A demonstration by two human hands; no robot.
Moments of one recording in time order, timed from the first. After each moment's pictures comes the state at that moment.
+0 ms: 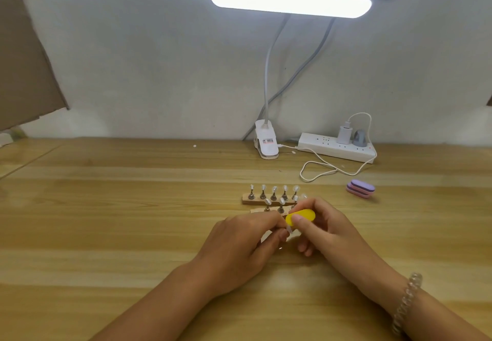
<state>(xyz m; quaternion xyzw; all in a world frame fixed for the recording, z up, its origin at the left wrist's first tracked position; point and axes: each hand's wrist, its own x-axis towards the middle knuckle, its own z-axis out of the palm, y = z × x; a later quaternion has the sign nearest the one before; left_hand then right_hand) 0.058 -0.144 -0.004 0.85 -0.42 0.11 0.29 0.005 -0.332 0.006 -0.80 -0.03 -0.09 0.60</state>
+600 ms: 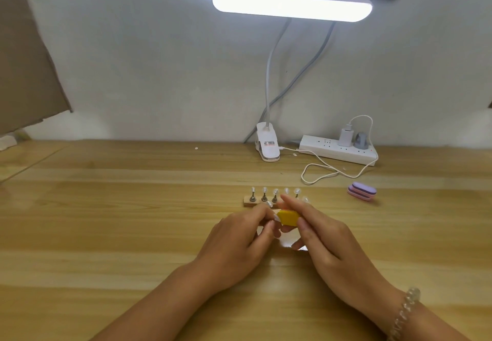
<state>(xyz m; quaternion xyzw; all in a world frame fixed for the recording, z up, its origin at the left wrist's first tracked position) 0.064 -0.145 -0.005 0.85 -0.36 0.08 0.36 -0.007 -0.319 0.008 -0.86 -0.15 -0.21 0.44</state>
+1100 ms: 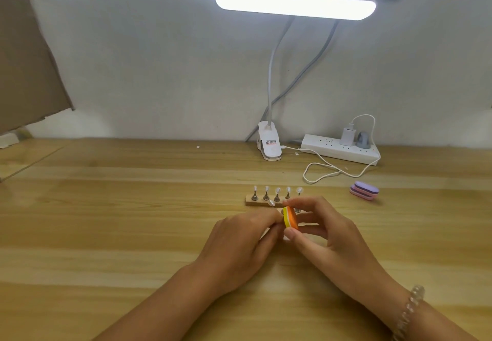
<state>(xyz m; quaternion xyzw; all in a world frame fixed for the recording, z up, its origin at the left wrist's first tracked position) 0.058 -0.142 -0.001 0.86 -0.40 0.14 0.28 -0.002 -0.321 0.007 -0.84 -0.12 -0.21 0.49</state>
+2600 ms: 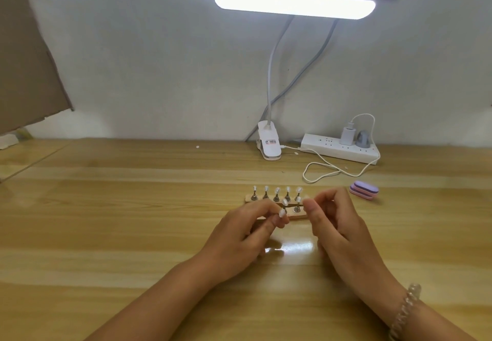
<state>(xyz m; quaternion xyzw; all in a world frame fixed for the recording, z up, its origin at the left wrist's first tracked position) 0.066 -0.145 0.001 0.78 -0.38 0.01 0.50 -0.001 -0.321 0.012 -0.80 -0.04 -0.26 0.55</state>
